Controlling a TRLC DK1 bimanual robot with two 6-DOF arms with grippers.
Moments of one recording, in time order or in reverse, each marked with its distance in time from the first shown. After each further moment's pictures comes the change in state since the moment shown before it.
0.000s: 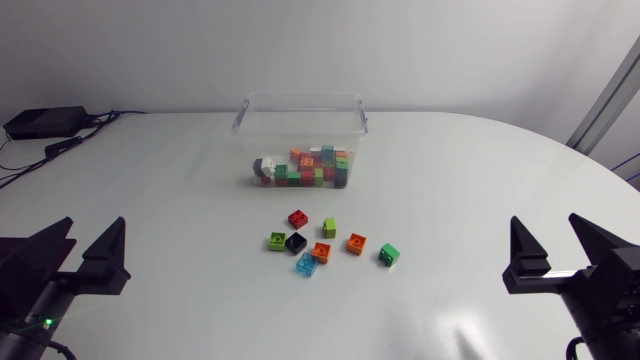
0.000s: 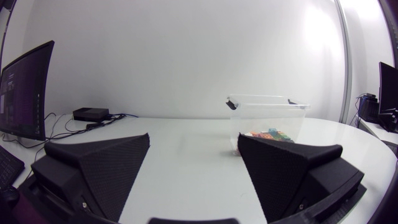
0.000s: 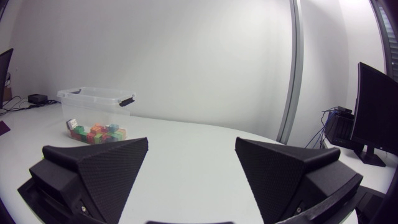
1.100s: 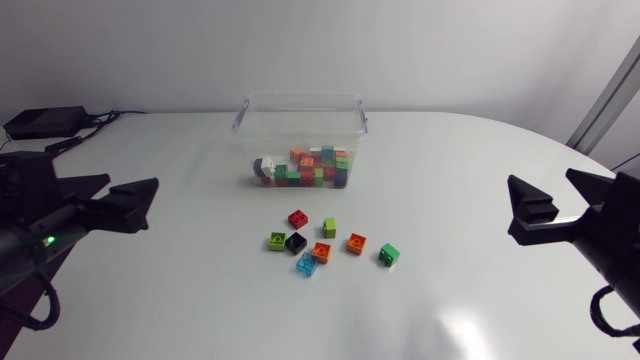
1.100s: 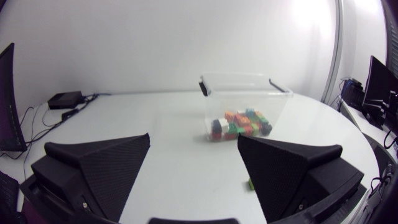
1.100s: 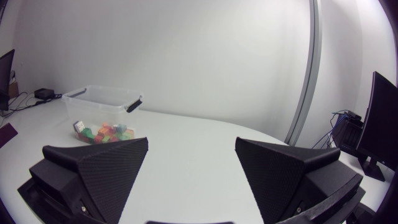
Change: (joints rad) left arm -0.163 0.652 0.443 -0.106 0.000 -0.011; right arm 0.028 0.451 0.310 0.006 -0.028 0.000
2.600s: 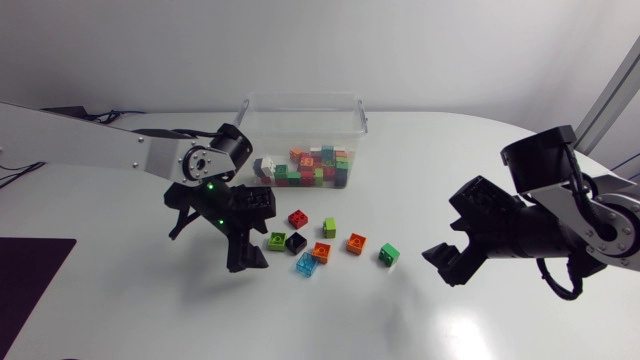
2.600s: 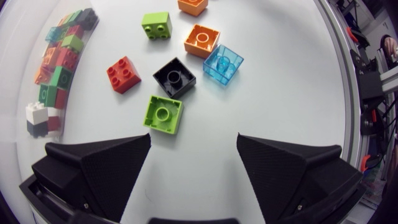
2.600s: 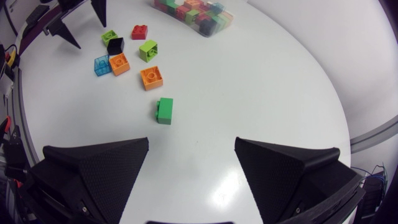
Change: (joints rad) left arm -0.288 1.173 0.659 -0.500 0.264 1.022; right arm 0.169 0.679 0.303 -0.452 -0.192 -0.335
